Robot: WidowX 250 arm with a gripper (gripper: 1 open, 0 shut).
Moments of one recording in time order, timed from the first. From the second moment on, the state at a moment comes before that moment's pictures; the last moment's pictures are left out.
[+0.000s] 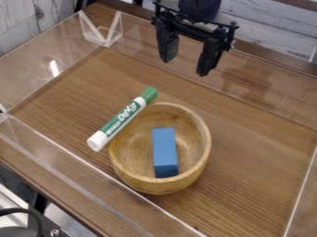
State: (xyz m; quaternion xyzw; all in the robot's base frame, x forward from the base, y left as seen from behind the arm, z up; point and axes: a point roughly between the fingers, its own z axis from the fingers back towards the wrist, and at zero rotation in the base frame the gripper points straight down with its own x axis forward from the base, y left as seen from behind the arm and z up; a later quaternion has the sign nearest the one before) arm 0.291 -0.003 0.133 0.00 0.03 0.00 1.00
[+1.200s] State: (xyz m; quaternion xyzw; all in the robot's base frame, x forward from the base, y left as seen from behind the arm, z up) arm 0.248 0.054 0.103 -0.02 0.03 0.02 1.00
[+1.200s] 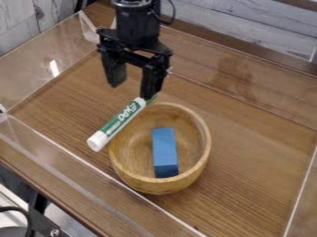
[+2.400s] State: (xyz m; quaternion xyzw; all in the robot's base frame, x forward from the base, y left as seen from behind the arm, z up) arm 0.249 0.064 0.081 -0.03 0.04 0.02 1.00
